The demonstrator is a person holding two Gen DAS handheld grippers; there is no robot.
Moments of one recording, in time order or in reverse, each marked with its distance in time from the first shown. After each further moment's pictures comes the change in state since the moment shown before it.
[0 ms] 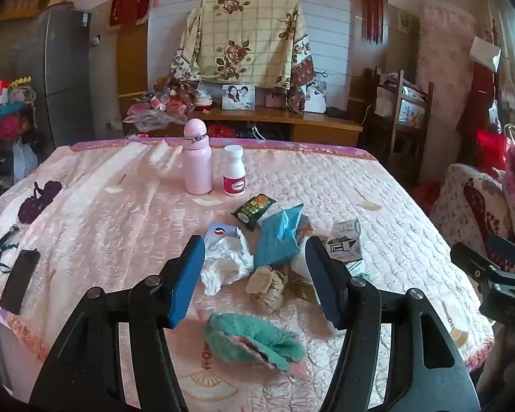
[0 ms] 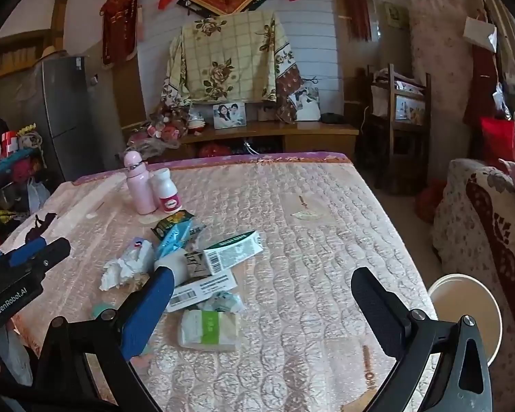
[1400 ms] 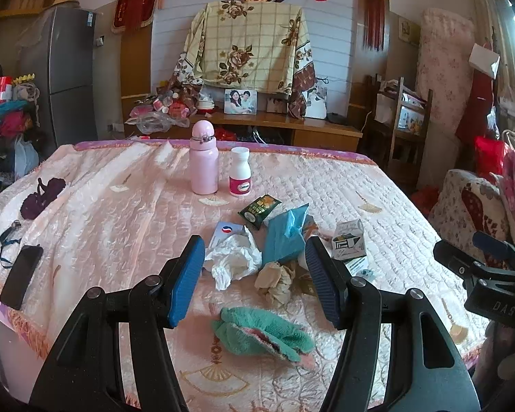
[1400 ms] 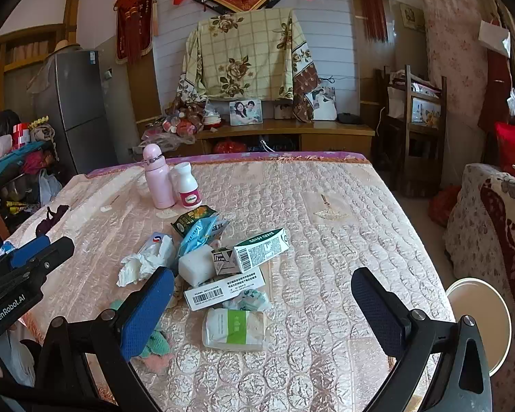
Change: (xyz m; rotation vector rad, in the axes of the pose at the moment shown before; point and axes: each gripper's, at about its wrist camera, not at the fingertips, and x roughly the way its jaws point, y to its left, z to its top) left arm -0.014 0.014 -0.009 -0.008 -0.023 -0.009; right arm 0.003 0.018 0.001 0.013 0.023 0.068
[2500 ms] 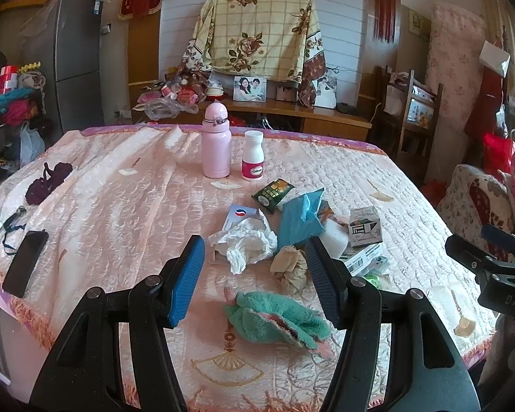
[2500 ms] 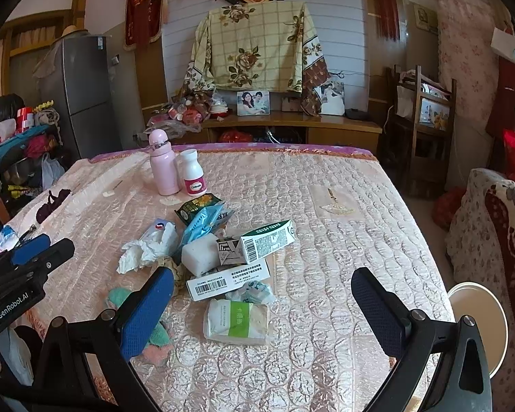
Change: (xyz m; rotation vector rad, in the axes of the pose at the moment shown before) left arm 0.010 0.021 -0.009 -0.024 0.050 0.026; right arm 0.007 0.011 -0.004 -0.048 0.021 0.007
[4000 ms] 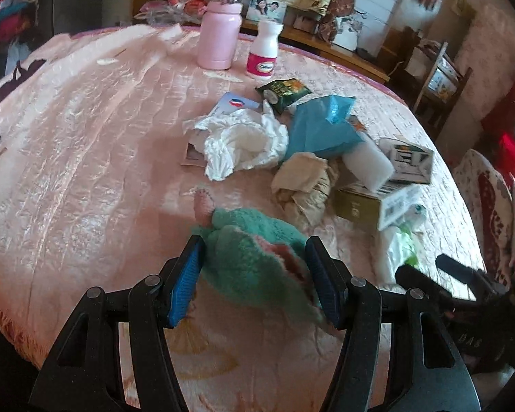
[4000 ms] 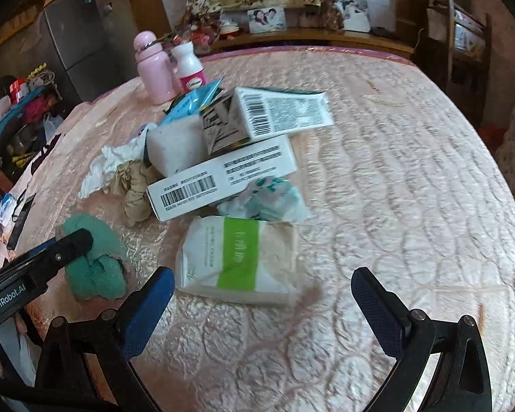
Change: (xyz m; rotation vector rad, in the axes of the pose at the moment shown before) left arm 0.104 0.003 -0.056 -0.184 0.333 -0.050; right arm 0.124 -0.007 -0.063 0.029 0.335 0.123
